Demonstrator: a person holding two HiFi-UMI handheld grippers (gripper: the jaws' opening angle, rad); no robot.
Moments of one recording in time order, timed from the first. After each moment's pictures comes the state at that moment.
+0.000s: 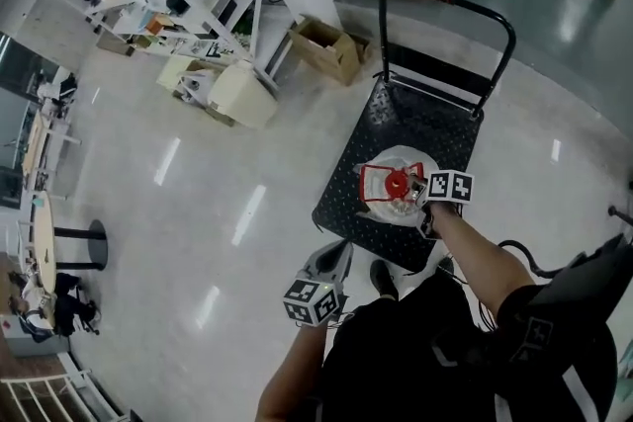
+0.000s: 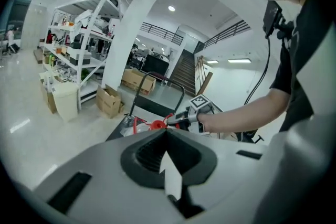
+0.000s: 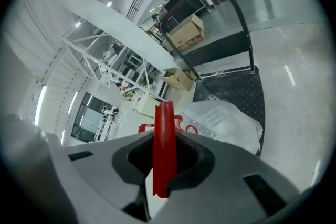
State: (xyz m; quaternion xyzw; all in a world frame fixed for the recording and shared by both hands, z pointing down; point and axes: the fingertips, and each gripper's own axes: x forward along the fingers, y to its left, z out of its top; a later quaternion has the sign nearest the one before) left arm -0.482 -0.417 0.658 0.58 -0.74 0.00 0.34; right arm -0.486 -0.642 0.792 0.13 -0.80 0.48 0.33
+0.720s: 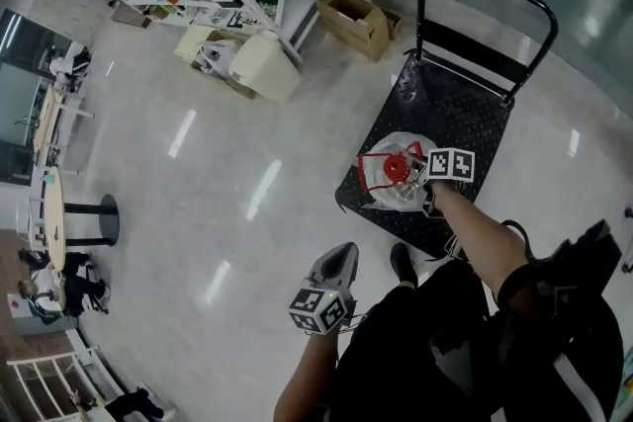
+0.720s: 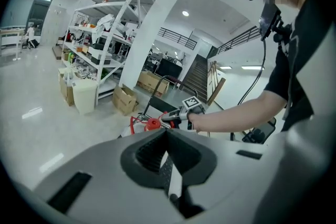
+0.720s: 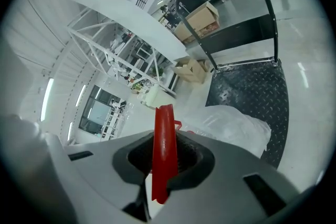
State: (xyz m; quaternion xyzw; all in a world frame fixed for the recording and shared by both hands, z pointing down) left arm -0.516 -0.327 0.670 0.52 -0.78 -0.03 0.35; right arm -0.587 -0.569 0.826 0.06 -0.81 0.47 0.34
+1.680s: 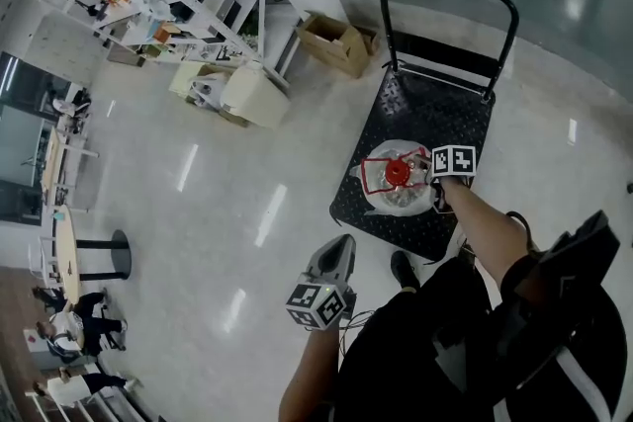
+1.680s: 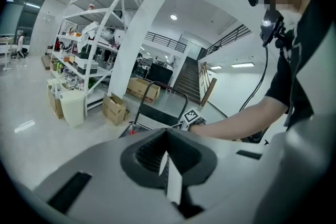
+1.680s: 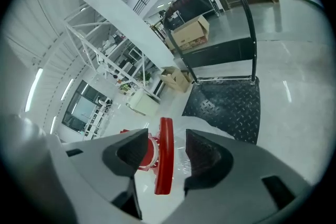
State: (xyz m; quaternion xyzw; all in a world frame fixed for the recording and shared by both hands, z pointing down) left arm -0.494 -0.385 0.628 0.55 -0.77 -0.02 0.31; right arm -0.506 -0.654 0.836 0.13 -0.82 0.42 0.36
